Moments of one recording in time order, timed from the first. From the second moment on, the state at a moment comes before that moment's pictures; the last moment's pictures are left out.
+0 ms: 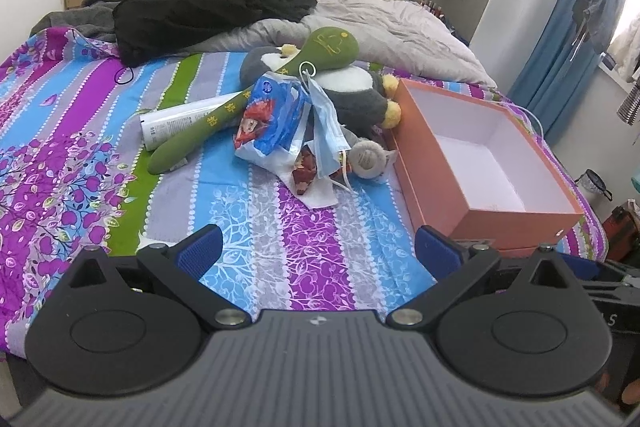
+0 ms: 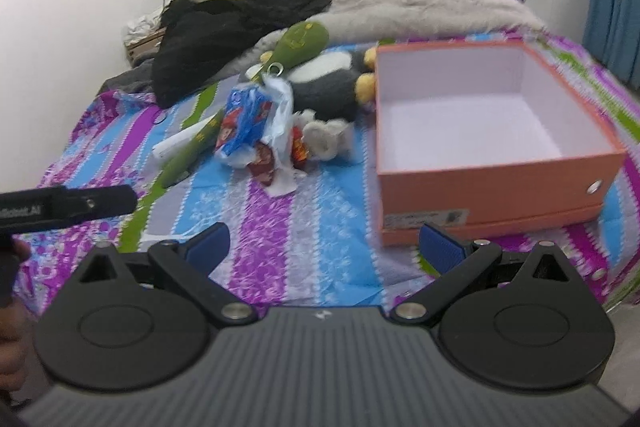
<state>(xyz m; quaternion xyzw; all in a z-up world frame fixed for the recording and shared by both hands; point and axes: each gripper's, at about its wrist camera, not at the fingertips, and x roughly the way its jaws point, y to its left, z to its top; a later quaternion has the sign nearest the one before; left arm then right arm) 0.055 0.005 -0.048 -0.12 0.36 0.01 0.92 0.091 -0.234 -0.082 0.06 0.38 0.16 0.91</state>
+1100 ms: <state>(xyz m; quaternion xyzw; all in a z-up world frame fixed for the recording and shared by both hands) 0.166 0.072 -0.147 -0.15 0.39 0.01 0.91 0.195 -0.146 -0.107 0.10 0.36 0.23 0.90</state>
